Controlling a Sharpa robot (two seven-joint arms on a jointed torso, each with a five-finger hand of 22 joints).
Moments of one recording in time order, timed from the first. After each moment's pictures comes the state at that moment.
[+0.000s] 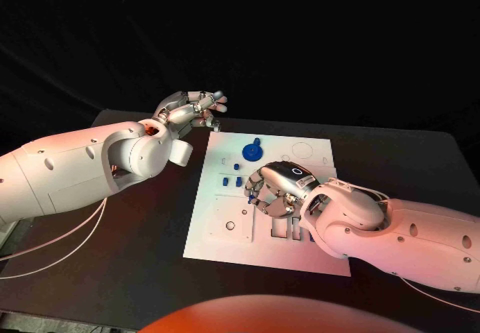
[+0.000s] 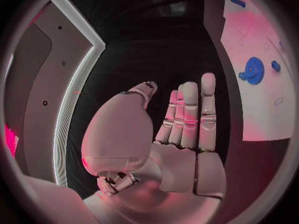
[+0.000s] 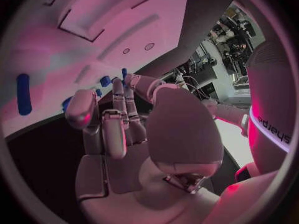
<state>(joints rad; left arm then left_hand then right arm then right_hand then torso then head) 1.23 -0.89 -0.02 1.49 -0.05 -0.22 0.34 1.29 -0.17 0.30 0.26 0.36 0.78 0.17 0.39 0.38 0.92 0.11 0.58 0.20 1.10 0.03 1.11 0.56 0.17 1.14 0.13 0.41 1.20 1.14 -0.70 -0.15 1.75 -1.61 -0.43 -0.23 1.33 -0.22 0.70 0.01 0.15 1.07 0.12 0.29 0.45 1.21 0.06 0.16 0.24 1.46 -0.01 1.47 1.31 0.12 1.36 0.08 1.05 1.28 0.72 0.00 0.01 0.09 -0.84</state>
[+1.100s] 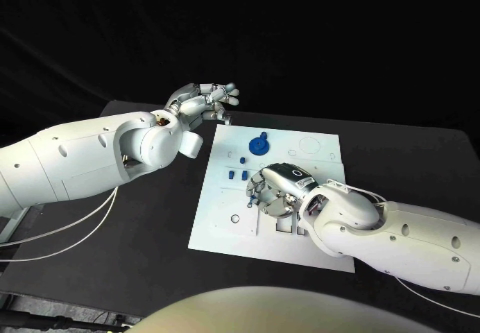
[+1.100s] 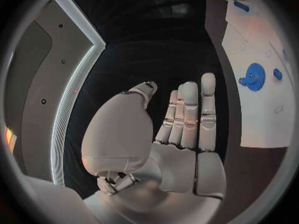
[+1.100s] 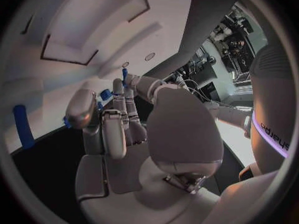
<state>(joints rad) 1.23 -0.88 -0.02 1.49 -0.03 -0.21 0.32 1.29 -0.17 0.30 0.26 0.36 0.78 0.17 0.39 0.38 0.91 0.10 0.58 0.20 1.10 0.03 1.11 0.56 0.17 1.14 0.13 0.41 1.20 1.10 -0.65 -0.16 1.69 -1.60 -0.42 -0.22 1.32 -0.22 0.70 0.01 0.16 1.06 0.11 0.29 0.45 1.21 0.06 0.15 0.24 1.46 -0.01 1.47 1.31 0.12 1.36 0.08 1.04 1.28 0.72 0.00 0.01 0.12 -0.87</state>
